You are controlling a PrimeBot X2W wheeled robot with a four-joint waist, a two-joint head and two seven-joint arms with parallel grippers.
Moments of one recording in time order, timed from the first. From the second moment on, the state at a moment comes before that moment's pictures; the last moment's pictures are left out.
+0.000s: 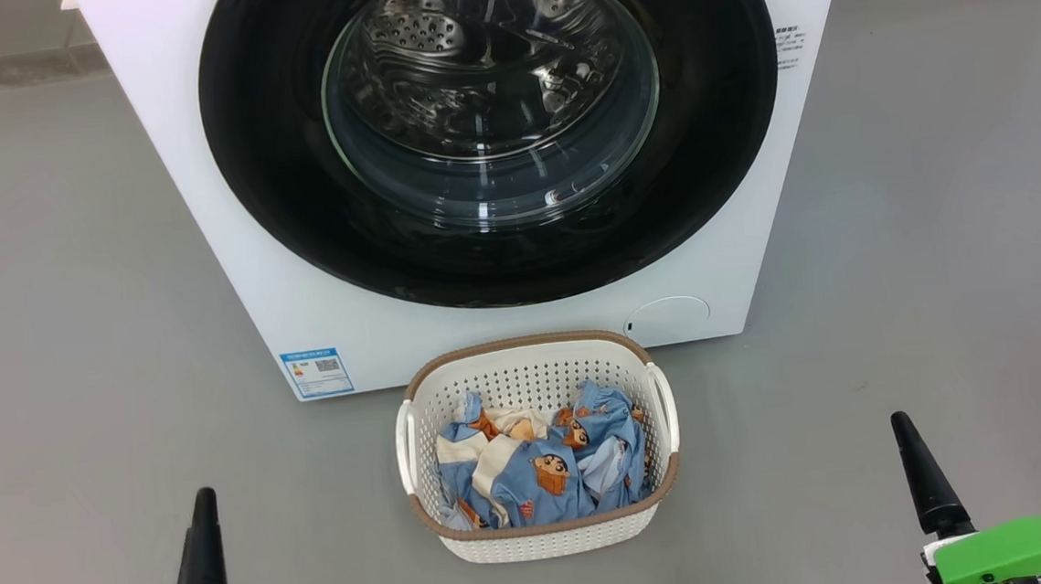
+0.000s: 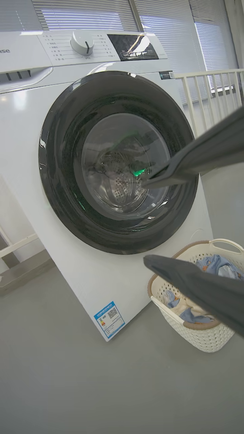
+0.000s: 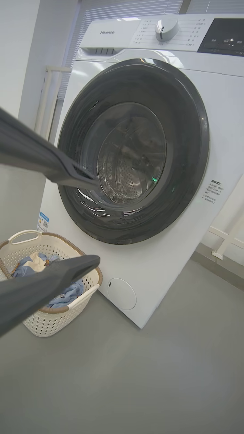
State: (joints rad) left arm -0.04 0.03 0.00 0.24 -1.22 -0.12 -0.03; right arm -0.05 -0.09 -0.07 0.30 1.19 0.13 -0.03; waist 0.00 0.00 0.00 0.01
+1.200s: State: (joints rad) left arm -0.05 0.06 -0.09 0.23 -0.56 -0.11 -0.13; right arm -0.08 -0.09 -0.04 0.30 0.58 0.13 -0.08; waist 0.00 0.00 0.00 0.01
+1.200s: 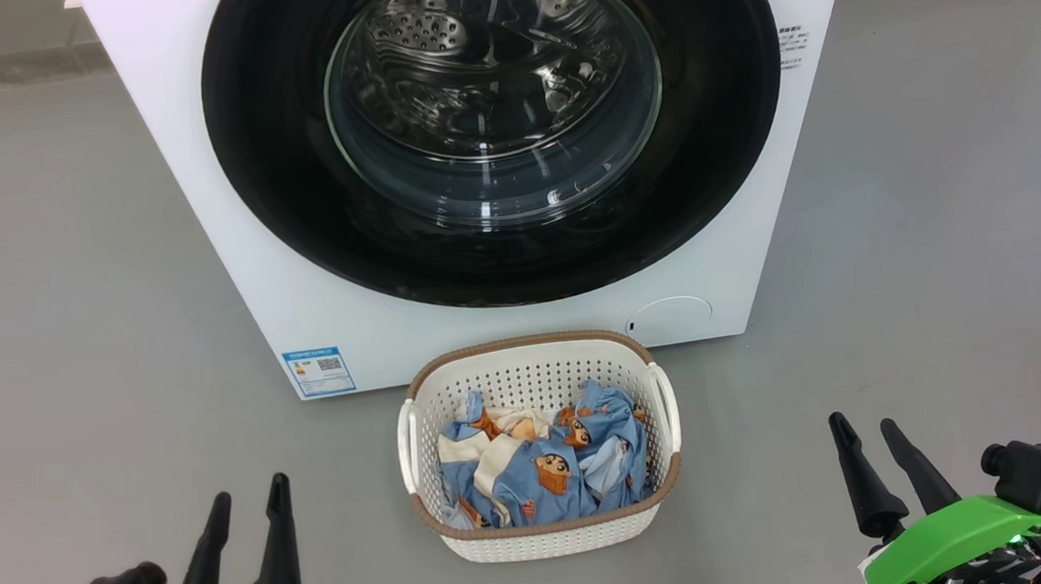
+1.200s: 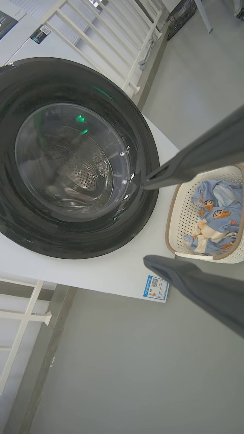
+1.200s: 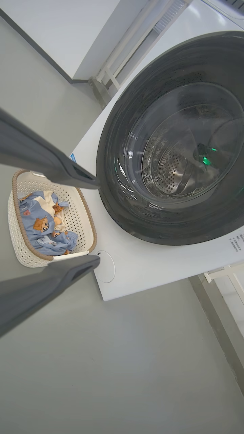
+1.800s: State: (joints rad) left arm -0.06 0.06 -0.12 0.27 -0.39 -0.10 -0.18; right arm -0.08 -0.08 -0.02 0.27 0.37 0.13 -0.09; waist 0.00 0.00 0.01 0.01
